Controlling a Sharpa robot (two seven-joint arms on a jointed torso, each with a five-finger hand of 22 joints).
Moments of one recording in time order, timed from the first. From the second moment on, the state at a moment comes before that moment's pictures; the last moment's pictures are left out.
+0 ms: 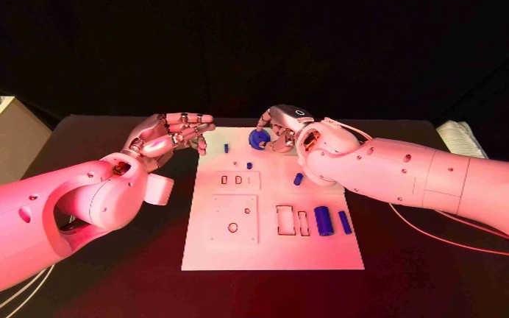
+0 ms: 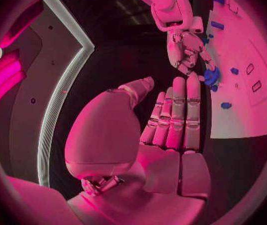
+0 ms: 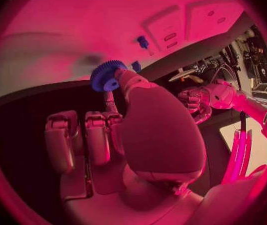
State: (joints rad) left arm 1.22 -0.97 0.01 1.69 -0.10 -0.30 0.37; left_hand 1.38 -0.20 0.53 0.08 0.16 0.85 0.22 0.23 0.17 1.07 0.16 0.07 0.07 1.04 0.08 0.73 0.62 0.18 0.89 0.18 0.98 0.55; right arm 1.33 -0.54 -0.13 1.27 -1.45 -0.48 -0.22; right_hand 1.48 -0.22 0.36 0.25 0.27 0.99 0.15 0.18 0.40 1.47 0.06 1.57 1.31 1.47 -0.01 1.56 1.31 0.01 1.47 0.10 1.57 1.31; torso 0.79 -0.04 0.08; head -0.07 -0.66
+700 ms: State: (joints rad) left arm 1.22 -0.96 0.01 1.69 -0.10 -0.30 0.37; left_hand 1.38 -0.20 0.53 0.08 0.16 0.85 0.22 0.23 0.17 1.07 0.16 0.07 0.07 1.04 0.08 0.73 0.62 0.18 0.89 0.18 0.98 0.55; right arm 1.30 -0.47 -0.13 1.19 -1.48 -0.49 -0.23; right_hand 1.47 -0.23 0.36 0.25 0.26 0.99 0.15 0.18 0.40 1.47 0.06 1.57 1.31 1.46 -0.01 1.56 1.31 0.01 1.46 0.09 1.57 1.31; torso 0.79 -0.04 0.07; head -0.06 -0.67
